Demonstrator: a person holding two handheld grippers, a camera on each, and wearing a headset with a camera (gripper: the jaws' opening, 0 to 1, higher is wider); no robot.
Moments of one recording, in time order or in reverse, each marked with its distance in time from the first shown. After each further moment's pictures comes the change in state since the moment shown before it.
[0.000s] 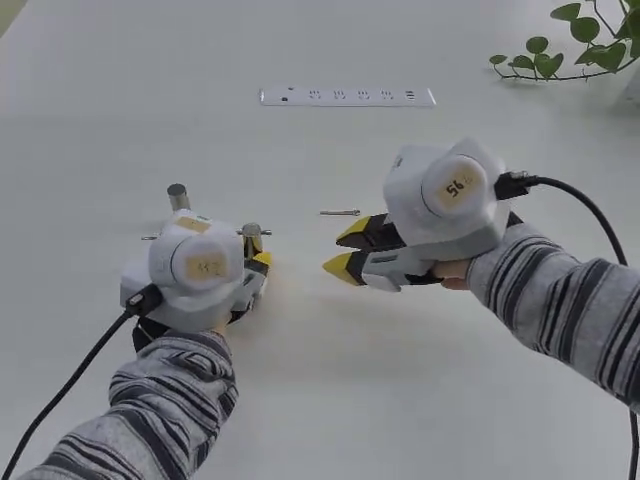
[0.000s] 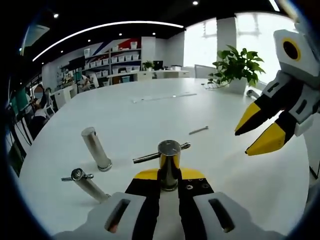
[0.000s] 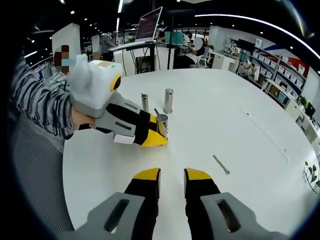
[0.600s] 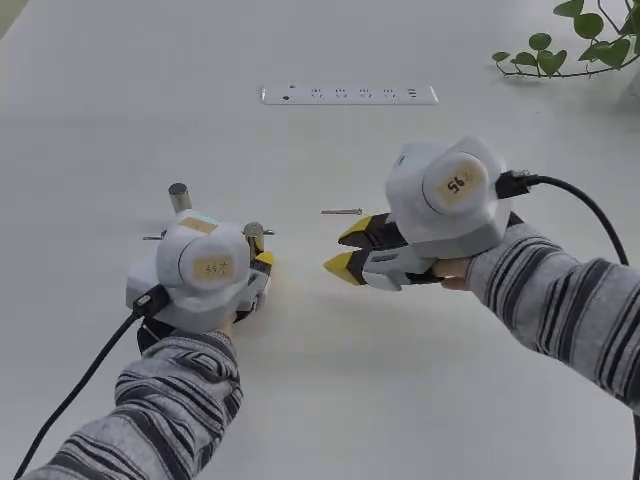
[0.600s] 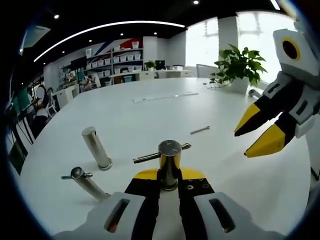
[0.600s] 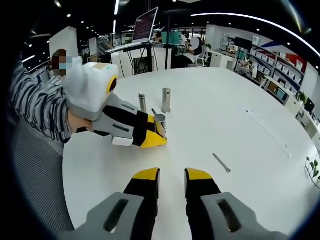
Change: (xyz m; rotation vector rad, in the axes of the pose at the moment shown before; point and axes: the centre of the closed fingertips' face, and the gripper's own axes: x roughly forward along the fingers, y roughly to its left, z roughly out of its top) left arm 0.000 -0.001 0.001 -0.010 0.001 0.023; right arm 0.002 -0.003 -0.001 0.035 -0.003 -0.002
